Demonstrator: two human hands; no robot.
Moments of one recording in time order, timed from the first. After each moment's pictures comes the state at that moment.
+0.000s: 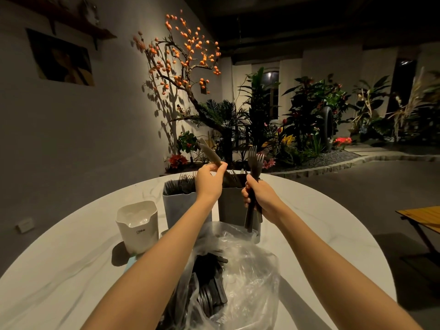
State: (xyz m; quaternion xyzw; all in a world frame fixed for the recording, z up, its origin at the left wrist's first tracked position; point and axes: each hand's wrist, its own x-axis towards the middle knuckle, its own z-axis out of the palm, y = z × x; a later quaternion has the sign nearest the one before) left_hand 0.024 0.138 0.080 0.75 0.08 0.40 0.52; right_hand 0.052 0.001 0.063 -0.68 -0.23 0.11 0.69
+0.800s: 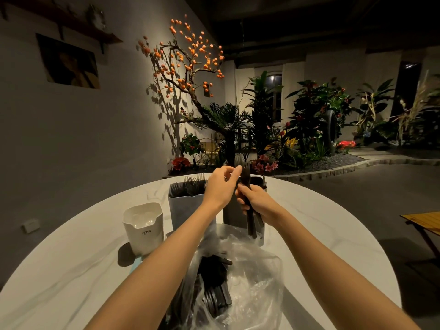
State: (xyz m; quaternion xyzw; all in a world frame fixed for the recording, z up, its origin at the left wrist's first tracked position) left_hand 0.015 0.134 0.081 0.84 0.01 0.35 0.41; right_hand 0.047 0.012 0.064 -0.71 -0.30 0.14 0.62
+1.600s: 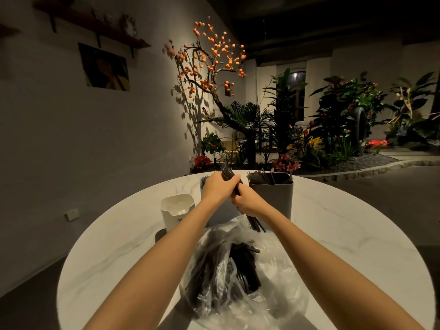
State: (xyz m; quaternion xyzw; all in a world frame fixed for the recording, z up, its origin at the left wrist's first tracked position) left_hand -0.046 0.179 0.089 0.86 0.16 0.29 0.38; right_hand -0.001 0.083 0.066 -0.80 -0.40 0.08 0.45
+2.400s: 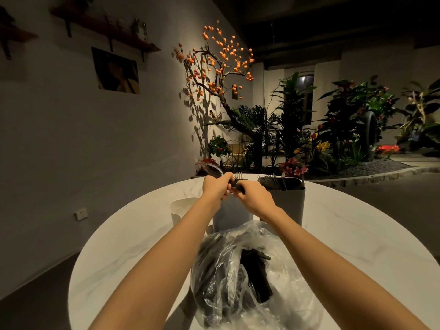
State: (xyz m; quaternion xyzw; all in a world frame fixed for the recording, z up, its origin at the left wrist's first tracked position) left_hand -0.053 0.200 0.101 0.65 0.24 0.28 0.66; right_hand 0.005 0.101 0.075 -0.86 -0.38 -0.15 0.30
